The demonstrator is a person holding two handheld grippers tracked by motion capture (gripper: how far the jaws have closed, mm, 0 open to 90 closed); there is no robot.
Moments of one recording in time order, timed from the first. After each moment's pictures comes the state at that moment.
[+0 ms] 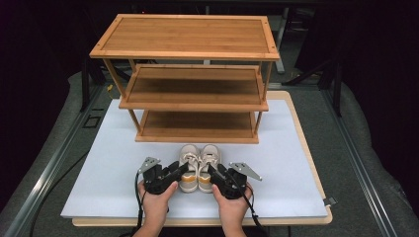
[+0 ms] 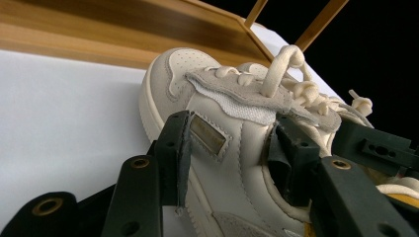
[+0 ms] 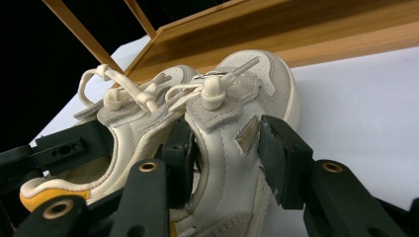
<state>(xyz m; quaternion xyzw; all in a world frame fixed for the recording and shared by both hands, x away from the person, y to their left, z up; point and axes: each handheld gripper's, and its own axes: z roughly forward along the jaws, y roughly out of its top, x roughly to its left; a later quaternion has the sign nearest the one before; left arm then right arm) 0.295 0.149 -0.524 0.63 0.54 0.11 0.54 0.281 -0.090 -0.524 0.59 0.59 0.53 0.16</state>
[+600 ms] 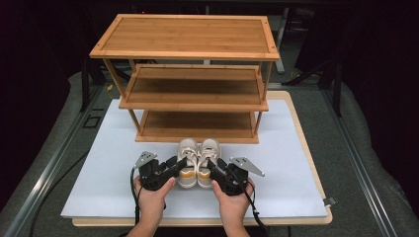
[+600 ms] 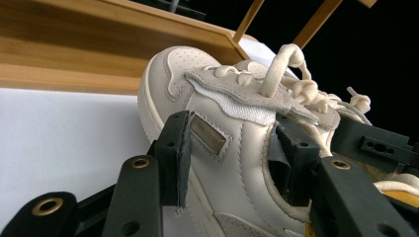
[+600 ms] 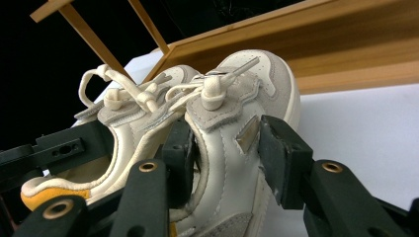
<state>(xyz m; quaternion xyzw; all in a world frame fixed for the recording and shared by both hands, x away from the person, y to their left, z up) 0.294 0.151 -0.494 0.64 0.53 0.11 0.55 0.279 -0.090 -0.494 0.58 0.59 0.54 0.16</state>
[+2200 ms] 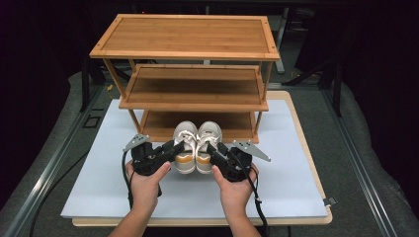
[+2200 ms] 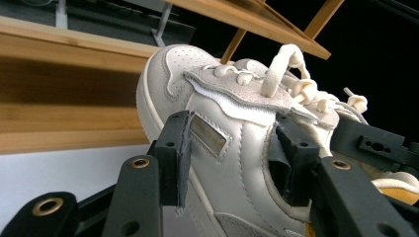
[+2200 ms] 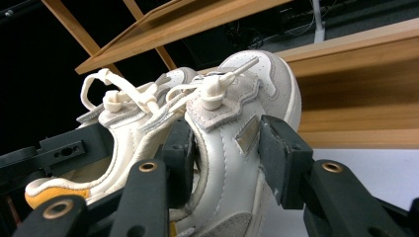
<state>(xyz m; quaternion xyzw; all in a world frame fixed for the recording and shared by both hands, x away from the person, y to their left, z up) 0.306 0.155 -0.434 0.63 0.51 0.11 0.57 0.288 -0.091 -0.435 0.57 0.58 0.55 0.17</state>
